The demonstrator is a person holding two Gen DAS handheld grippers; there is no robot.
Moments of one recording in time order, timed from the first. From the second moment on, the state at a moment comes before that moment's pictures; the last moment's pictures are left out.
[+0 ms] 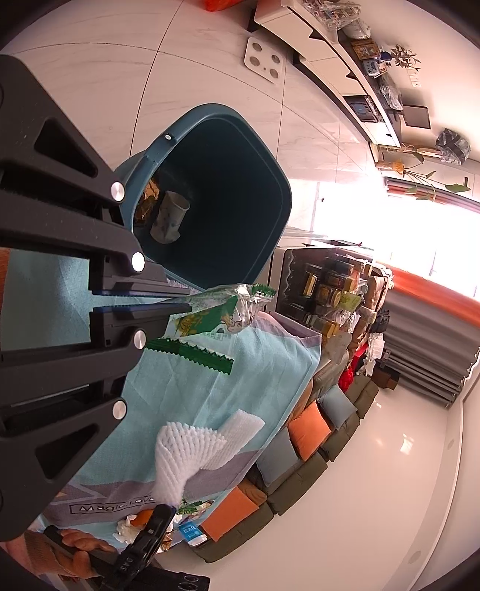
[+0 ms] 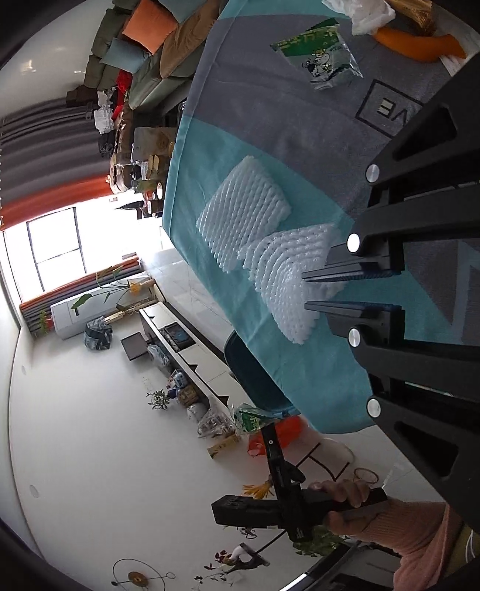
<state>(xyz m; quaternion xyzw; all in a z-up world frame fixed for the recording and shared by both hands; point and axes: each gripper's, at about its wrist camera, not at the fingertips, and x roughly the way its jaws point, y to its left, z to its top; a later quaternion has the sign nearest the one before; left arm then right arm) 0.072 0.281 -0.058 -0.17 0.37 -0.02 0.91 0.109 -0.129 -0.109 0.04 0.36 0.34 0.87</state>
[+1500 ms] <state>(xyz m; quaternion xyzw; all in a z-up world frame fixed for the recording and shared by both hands) 0.099 0.318 -0.088 -0.19 0.40 0.03 0.90 0.150 0.001 -0.083 -0.03 0.36 0.42 0.83</state>
